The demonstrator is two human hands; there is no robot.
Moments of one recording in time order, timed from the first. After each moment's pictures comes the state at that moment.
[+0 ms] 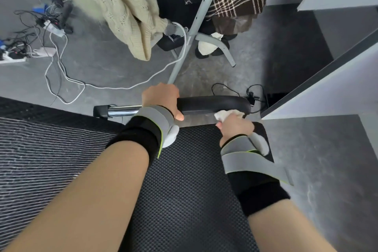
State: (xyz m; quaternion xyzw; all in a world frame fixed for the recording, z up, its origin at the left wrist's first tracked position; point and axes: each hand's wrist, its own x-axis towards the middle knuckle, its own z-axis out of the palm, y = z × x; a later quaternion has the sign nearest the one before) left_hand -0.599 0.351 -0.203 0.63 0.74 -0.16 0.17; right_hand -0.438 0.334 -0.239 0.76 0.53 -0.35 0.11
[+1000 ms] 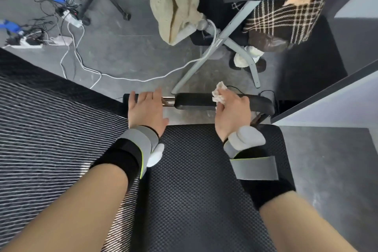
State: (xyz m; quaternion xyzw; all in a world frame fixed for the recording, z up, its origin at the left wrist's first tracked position) left_hand -0.683 0.269 -0.238 0.58 0.81 -0.06 0.08; right_hand -0.498 0.311 -0.238 0.64 0.71 -0.21 -0.22
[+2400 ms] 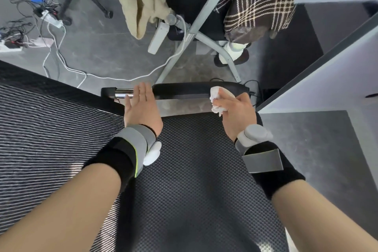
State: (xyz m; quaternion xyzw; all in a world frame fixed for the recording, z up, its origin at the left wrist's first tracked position) left_hand -0.627 0.258 -0.232 0.57 0.81 -0.10 0.12; right_hand -0.412 0.290 -0.232 0.61 0.76 -0.19 -0.15
